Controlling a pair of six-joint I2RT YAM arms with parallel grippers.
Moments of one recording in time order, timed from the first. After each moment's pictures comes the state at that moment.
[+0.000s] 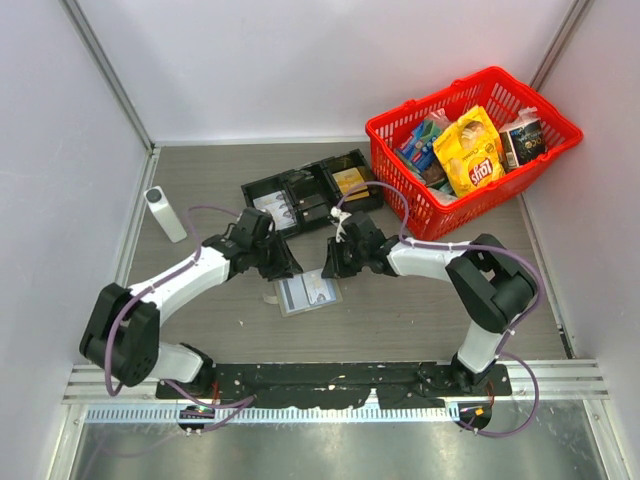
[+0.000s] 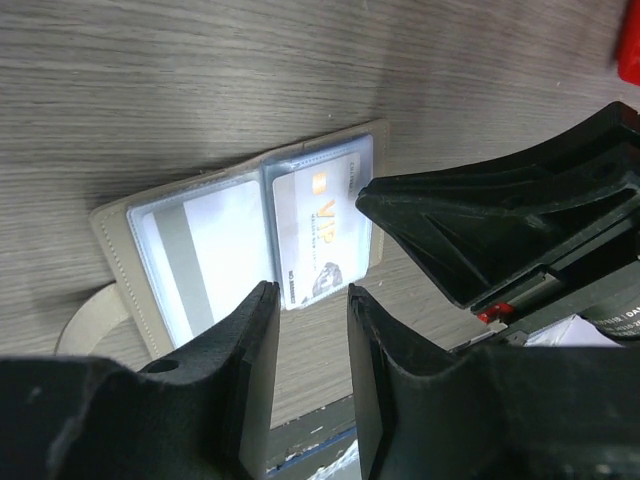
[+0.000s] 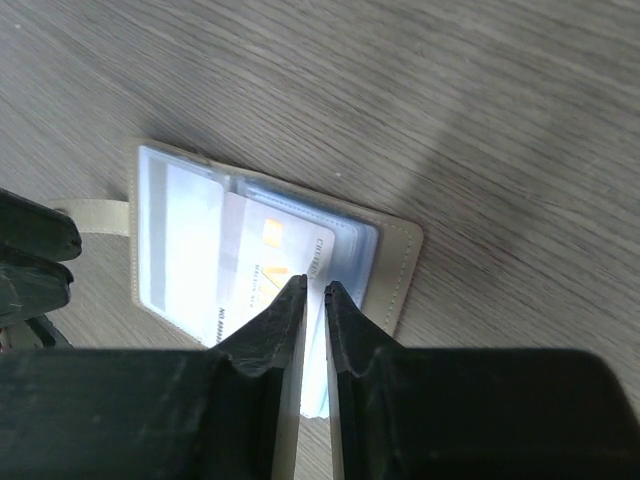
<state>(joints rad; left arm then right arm) -0.51 1.36 0.83 -0.40 0.21 -0.90 0.70 1.74 0.93 -0.01 -0.28 0.49</state>
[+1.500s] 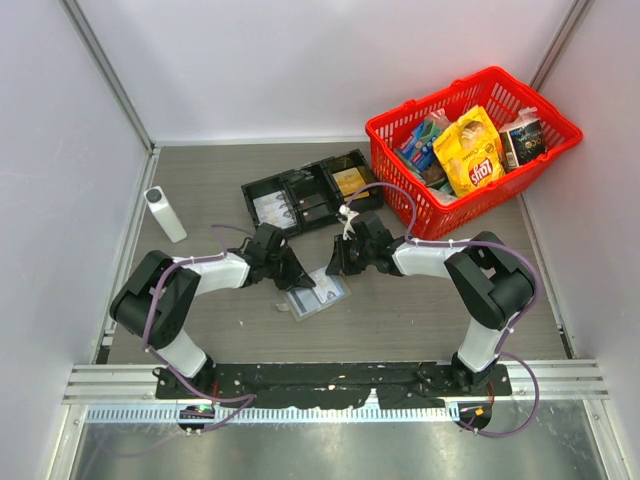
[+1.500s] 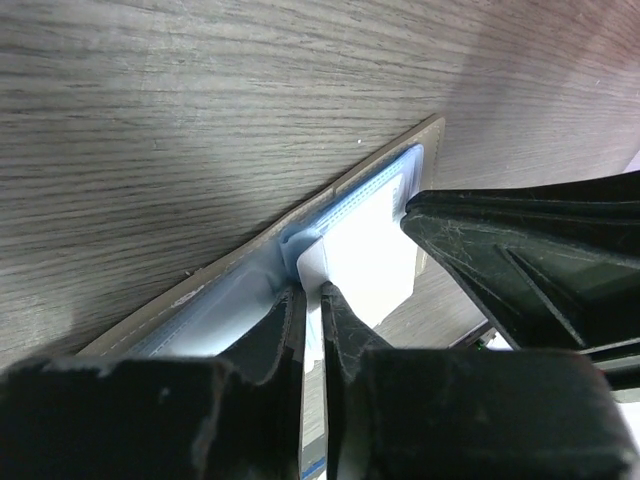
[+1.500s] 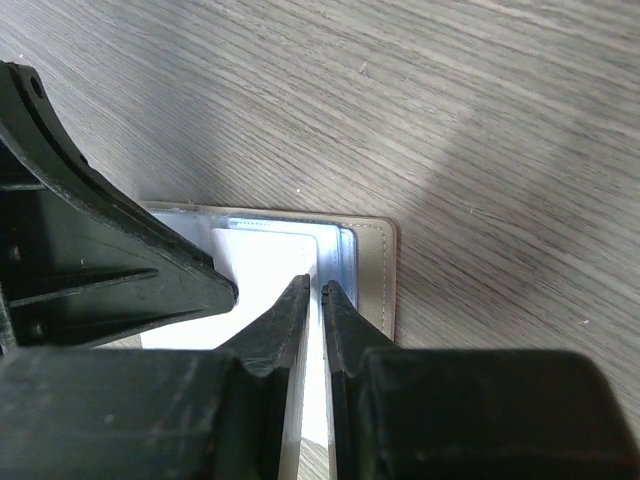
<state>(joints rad) -0.55 1.62 0.71 -0.02 0.33 -1.05 0.65 1.76 0.87 0.10 -0.33 0.50</state>
